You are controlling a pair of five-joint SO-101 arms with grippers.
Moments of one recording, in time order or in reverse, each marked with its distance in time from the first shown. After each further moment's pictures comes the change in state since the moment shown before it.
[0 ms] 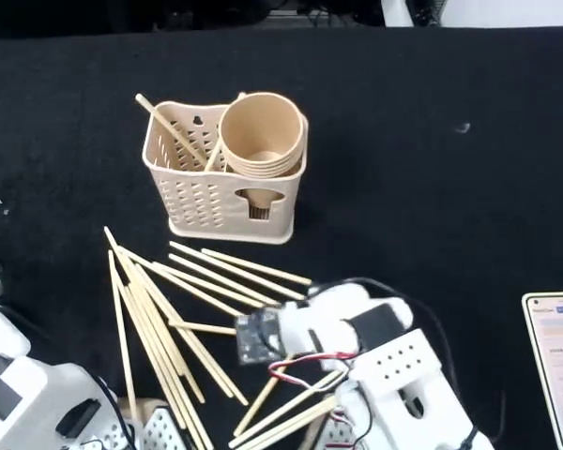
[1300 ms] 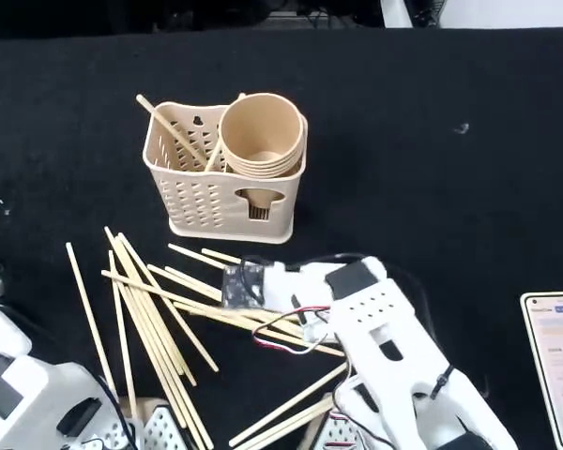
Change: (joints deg) left arm 0.0 0.0 0.0 0.0 0.0; right arm -1.1 24.4 -11.9 -9.3 -17.0
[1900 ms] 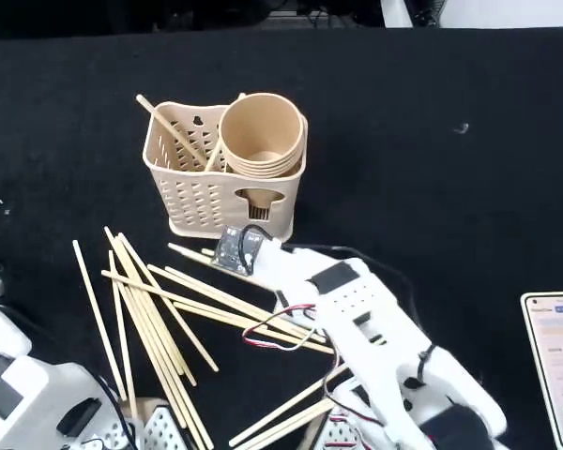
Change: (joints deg) left arm 0.0 0.0 0.0 0.0 0.0; right arm -2.0 10.4 2.5 -19.3 -16.8
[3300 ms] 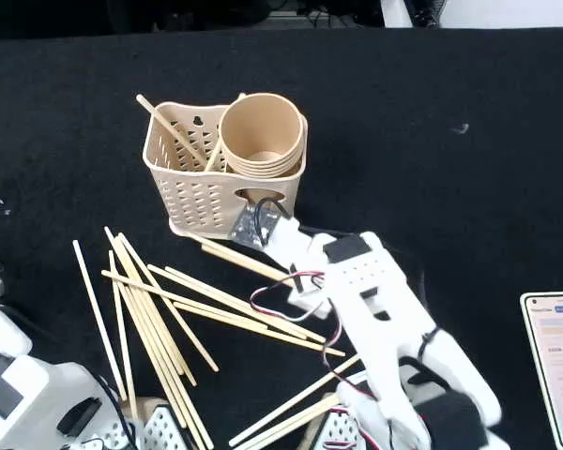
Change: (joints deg) left arm 0.0 0.0 0.0 0.0 0.0; right arm 6.9 1.9 -9.2 13.6 0.3
